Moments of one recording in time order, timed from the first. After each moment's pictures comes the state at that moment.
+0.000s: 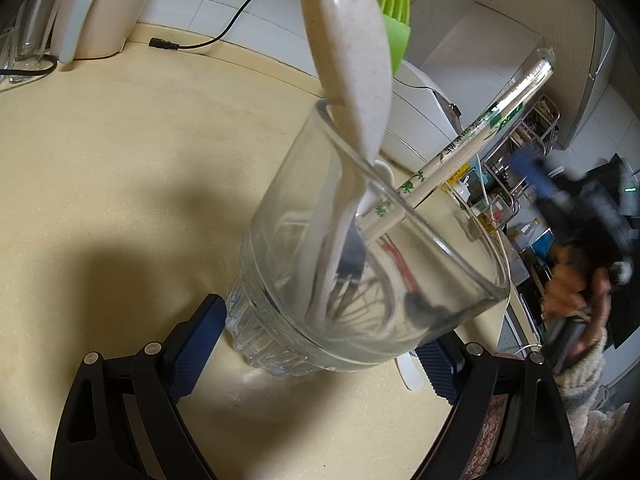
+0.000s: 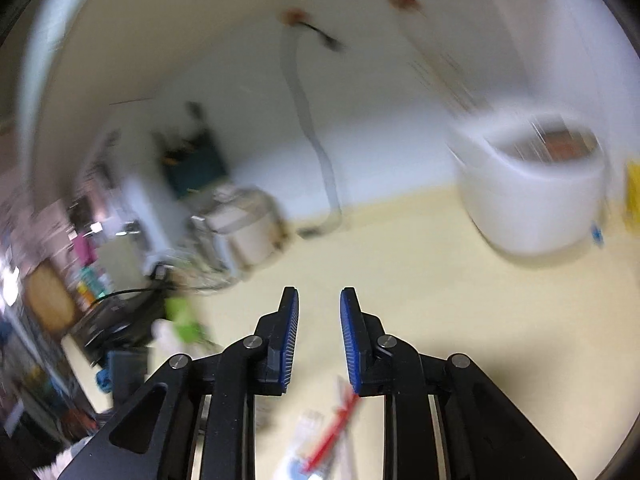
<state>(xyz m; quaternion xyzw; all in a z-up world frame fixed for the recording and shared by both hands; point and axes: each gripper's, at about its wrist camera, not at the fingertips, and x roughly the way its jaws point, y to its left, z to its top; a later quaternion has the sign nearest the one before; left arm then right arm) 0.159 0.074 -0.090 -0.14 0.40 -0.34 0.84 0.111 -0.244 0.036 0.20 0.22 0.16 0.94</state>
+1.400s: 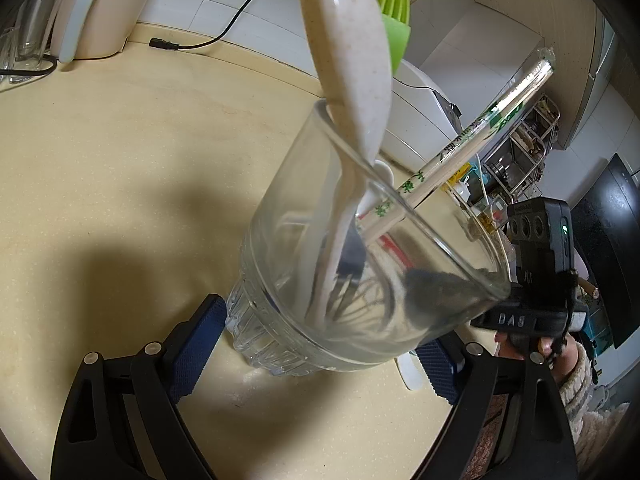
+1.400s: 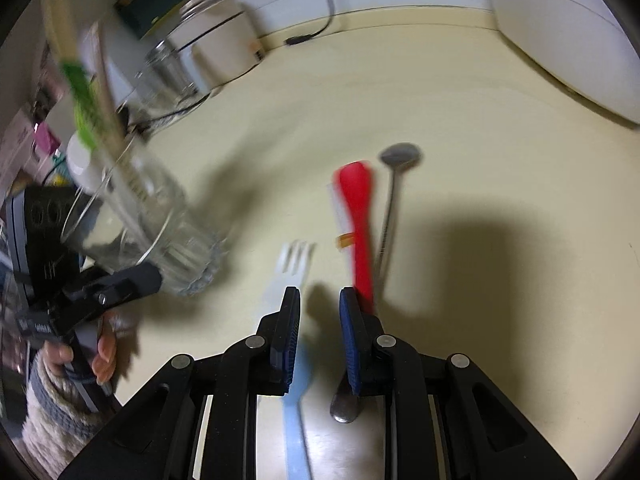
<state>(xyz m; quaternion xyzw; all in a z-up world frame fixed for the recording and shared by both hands) 0.159 0.073 -0.090 -0.14 0.40 -0.34 0.84 0.151 -0.172 -0.070 0.13 0.48 0.21 0.85</state>
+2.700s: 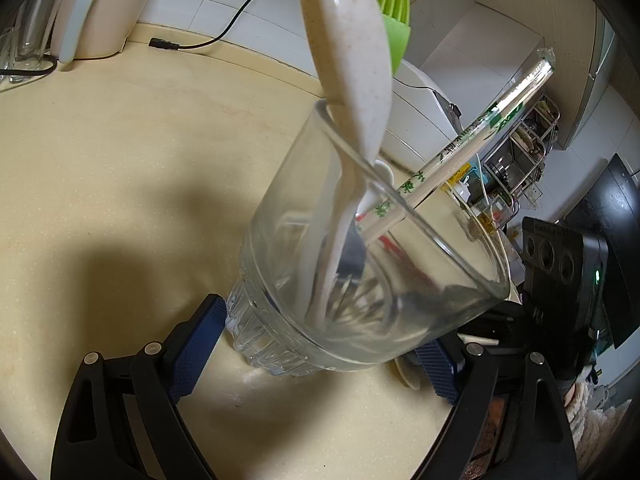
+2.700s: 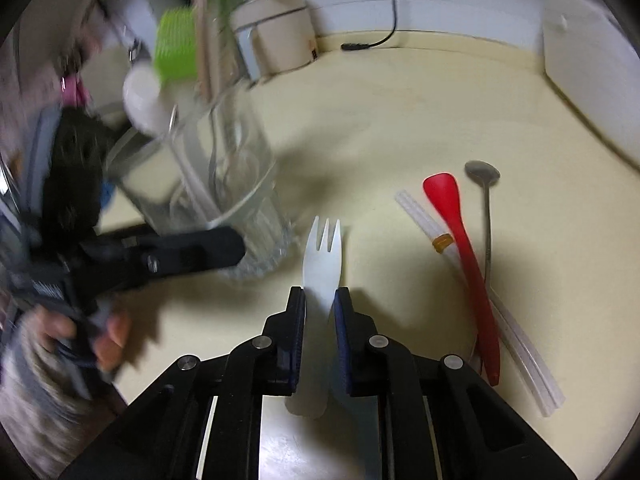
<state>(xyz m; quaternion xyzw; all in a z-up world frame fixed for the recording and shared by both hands) 0.159 0.073 -0.091 -0.14 0.40 -0.34 0.84 0.124 -0.117 -0.061 0.08 0.43 0.25 0.86</state>
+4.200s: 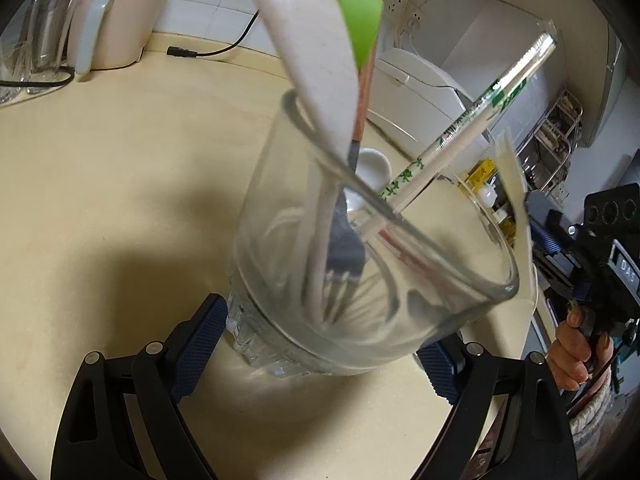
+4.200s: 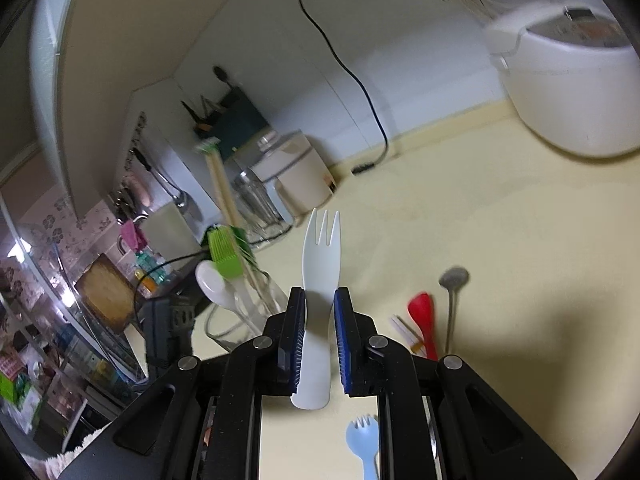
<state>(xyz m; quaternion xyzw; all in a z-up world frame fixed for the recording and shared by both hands) 0.155 0.054 -0.087 -0.12 0.39 -0.29 0.86 0.109 -0.203 -0.007 0.25 0.25 0.29 0.89</state>
